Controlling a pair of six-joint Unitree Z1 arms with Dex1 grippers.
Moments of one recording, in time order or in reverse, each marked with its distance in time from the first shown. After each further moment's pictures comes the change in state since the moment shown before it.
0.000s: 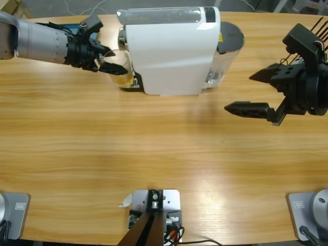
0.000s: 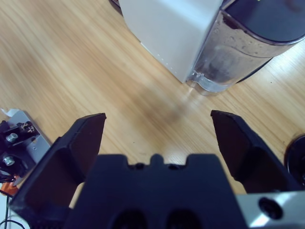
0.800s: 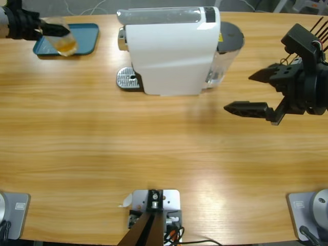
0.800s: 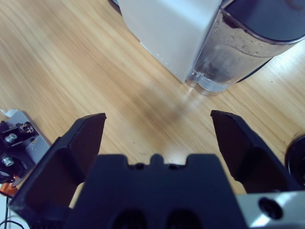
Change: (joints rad) arm 0 0.317 -0.108 -0.002 -0.019 0.235 -0.186; arm 1 -0.001 0.009 0.000 -0.003 0.002 0.000
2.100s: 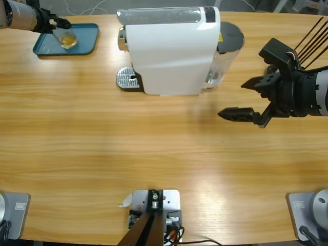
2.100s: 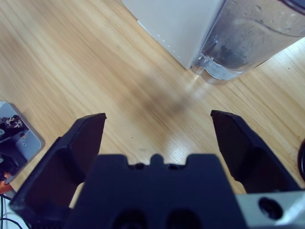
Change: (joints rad) arm 0 0.034 0.340 -0.250 -0.034 0.189 -0.234; arm 1 -0.004 0.083 -0.002 0.004 0.010 0.000
